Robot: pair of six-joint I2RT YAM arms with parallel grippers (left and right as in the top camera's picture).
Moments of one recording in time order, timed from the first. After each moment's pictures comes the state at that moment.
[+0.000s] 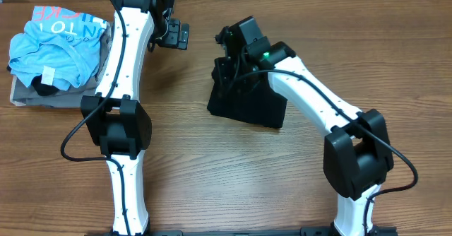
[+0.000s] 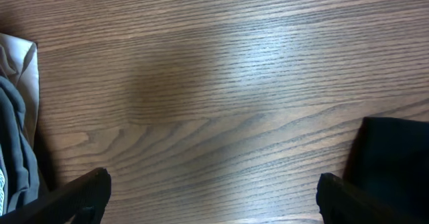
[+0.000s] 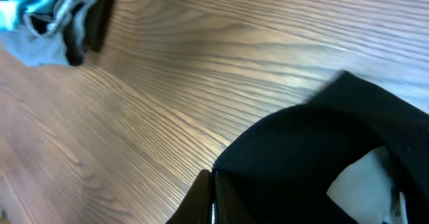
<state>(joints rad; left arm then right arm) -0.12 2.36 2.40 -1.31 -0.02 -0.02 0.54 2.04 1.68 -0.63 -0.40 0.33</state>
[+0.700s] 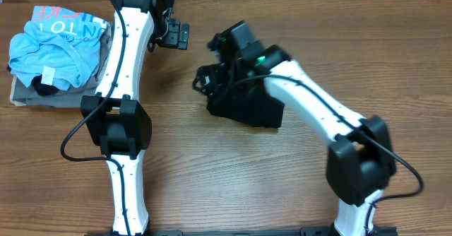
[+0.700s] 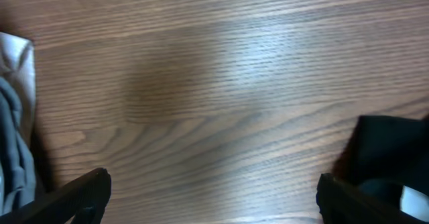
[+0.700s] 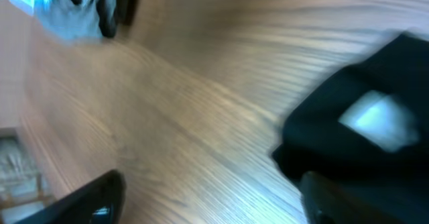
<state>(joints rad) -0.12 2.36 2.40 -1.32 -0.01 -0.02 0.54 1.97 1.68 -0.74 -0.46 0.36</state>
